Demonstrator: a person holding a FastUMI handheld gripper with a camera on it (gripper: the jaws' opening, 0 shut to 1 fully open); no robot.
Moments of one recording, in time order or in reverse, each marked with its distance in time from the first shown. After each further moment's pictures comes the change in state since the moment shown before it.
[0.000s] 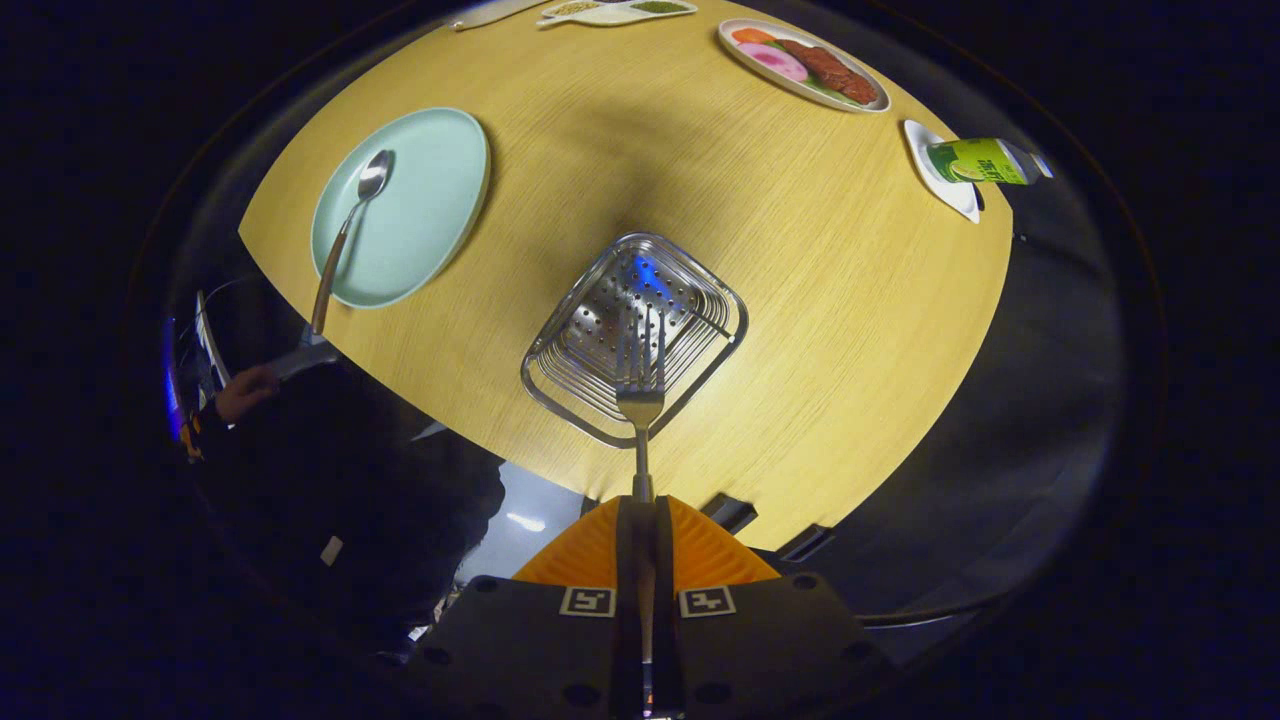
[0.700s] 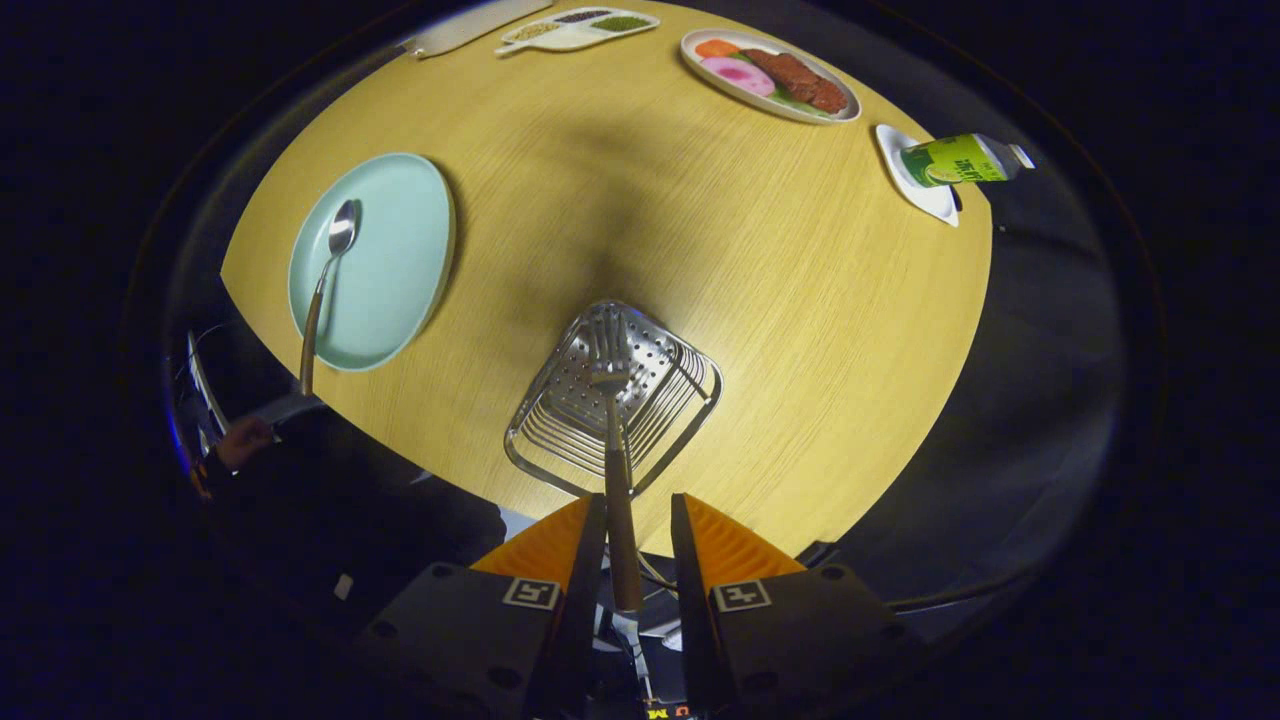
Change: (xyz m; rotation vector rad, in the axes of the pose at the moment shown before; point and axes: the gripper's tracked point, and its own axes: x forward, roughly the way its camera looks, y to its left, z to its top) arm -0.003 -0.007 0.033 0.105 -0.173 -0.025
